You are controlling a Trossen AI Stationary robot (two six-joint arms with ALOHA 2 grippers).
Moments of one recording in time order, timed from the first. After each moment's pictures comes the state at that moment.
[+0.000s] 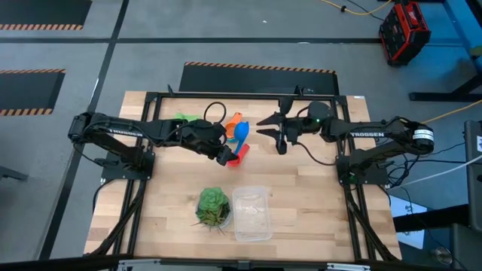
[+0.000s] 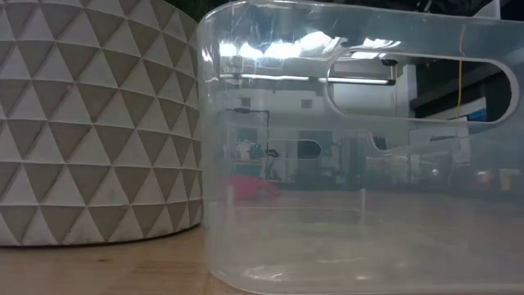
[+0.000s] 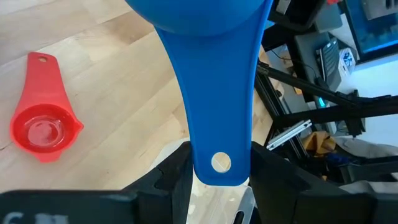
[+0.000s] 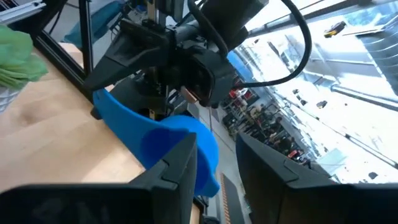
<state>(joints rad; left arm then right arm) -0.01 1.33 1.11 -0.32 0.05 -1.04 -0.26 1.28 0.73 0.63 -0.38 -0.82</state>
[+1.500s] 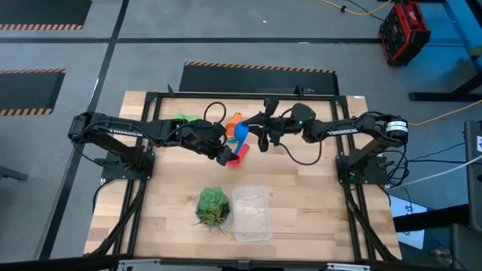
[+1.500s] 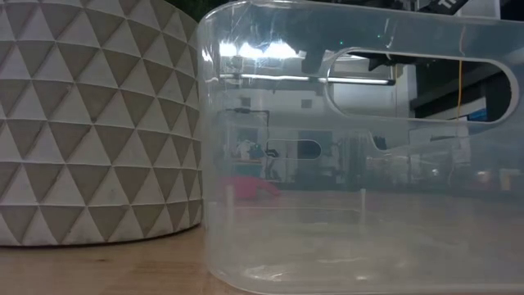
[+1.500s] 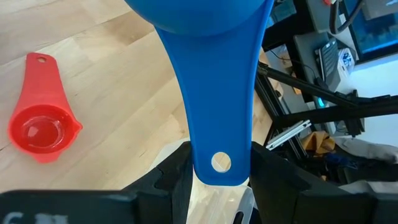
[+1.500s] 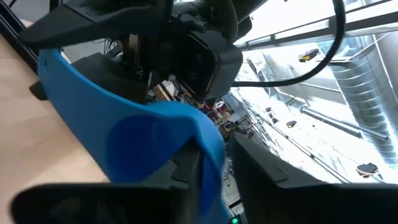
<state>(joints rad) -0.01 1.33 1.11 -0.32 0.05 -1.04 -0.25 1.57 0.81 0.94 -0.36 -0.92</state>
